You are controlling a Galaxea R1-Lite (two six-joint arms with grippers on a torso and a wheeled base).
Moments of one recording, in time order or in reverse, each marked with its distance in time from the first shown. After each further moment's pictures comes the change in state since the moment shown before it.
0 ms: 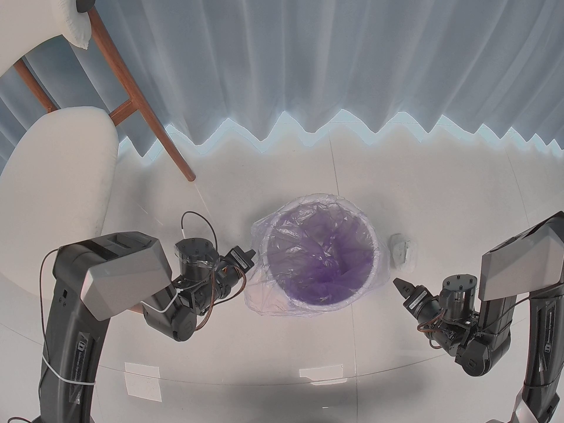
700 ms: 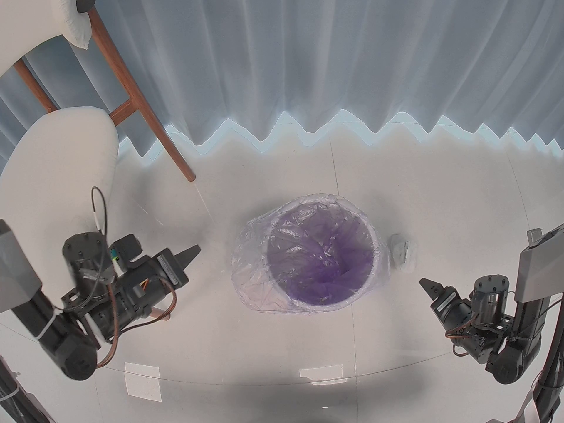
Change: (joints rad) left arm 0.023 -0.680 0.704 -0.093 -0.021 0.246; right arm -0.013 -0.203 0.212 0.000 -0.030 0.080
